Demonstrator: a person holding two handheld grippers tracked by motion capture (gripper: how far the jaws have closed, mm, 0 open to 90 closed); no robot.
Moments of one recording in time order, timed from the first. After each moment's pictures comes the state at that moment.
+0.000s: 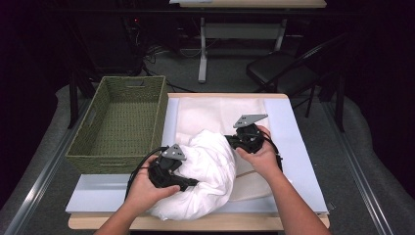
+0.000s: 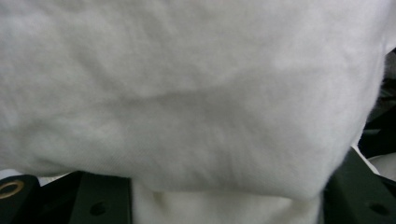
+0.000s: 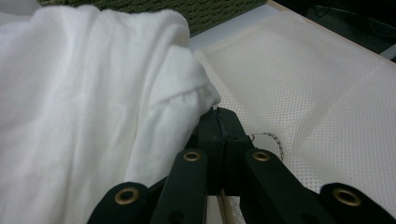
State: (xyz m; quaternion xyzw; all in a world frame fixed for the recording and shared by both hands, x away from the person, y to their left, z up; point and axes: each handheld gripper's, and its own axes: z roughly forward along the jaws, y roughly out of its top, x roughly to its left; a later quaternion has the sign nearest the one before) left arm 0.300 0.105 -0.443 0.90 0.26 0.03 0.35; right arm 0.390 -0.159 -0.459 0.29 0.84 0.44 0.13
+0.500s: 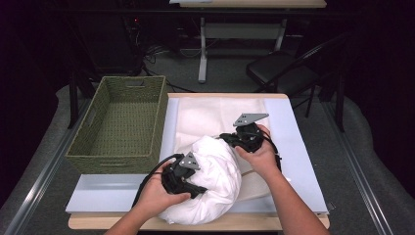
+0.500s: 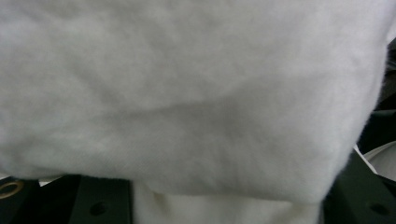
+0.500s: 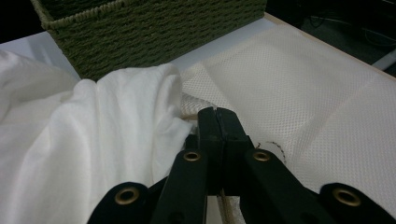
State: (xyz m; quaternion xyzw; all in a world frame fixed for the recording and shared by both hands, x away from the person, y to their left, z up) left arm 0.294 0.077 -0.461 0.92 0.23 0.03 0.32; right arm 0.388 -0.156 -0.452 0.29 0.83 0.45 0.14
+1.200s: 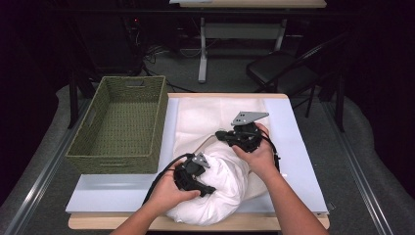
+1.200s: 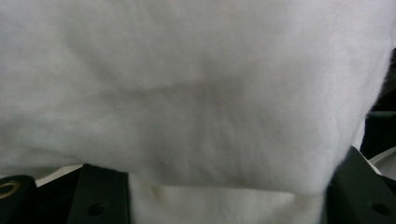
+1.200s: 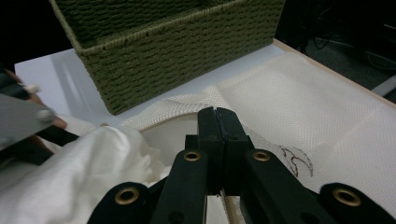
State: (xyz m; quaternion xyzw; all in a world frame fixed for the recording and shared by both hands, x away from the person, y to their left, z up) left arm 0.315 0.056 -0.489 0.92 0.24 -0.01 0.31; right arm 0.377 -0.146 -0.434 0.27 0.82 0.48 0.14
